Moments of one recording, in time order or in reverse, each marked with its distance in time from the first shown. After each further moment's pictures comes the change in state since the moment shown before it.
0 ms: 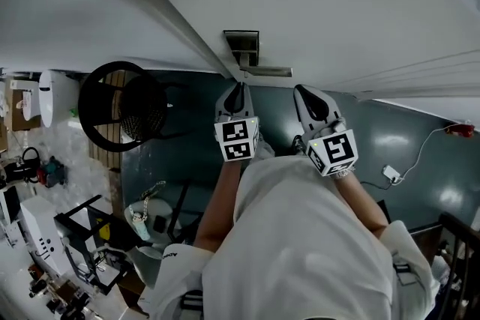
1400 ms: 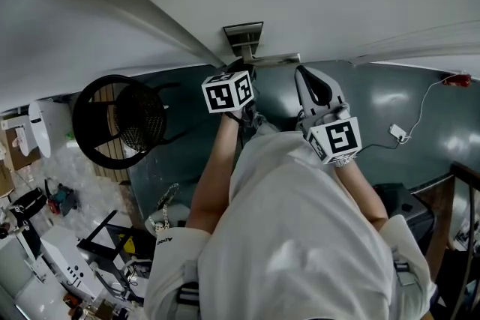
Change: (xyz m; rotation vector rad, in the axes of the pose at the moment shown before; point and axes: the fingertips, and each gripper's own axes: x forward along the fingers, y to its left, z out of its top) left arm 0.087 0.003 -0.029 -0.281 0.344 -0.389; right arm 0.028 0.007 0.003 0.001 -0.017 -0.200
